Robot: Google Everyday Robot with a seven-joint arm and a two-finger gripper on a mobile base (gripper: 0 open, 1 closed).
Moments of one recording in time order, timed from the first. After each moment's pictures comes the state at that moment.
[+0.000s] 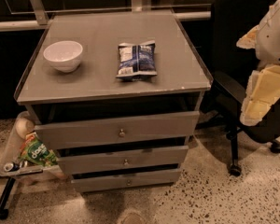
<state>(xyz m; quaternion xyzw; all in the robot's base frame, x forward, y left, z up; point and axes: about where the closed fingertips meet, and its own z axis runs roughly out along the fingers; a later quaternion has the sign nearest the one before) 0.438 -0.217 0.976 -0.60 0.78 -0.03 0.16</state>
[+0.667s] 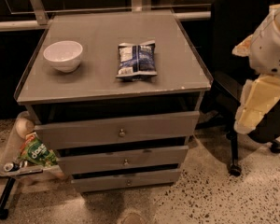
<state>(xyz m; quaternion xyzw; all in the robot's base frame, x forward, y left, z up) 0.433 -0.210 0.963 -0.60 0.78 -0.03 0.16</state>
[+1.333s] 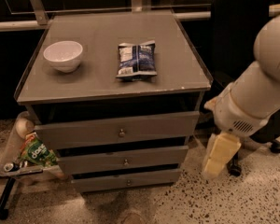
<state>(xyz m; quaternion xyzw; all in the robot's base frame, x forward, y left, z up) 0.408 -0.173 0.839 -0.59 0.79 0.06 0.14</state>
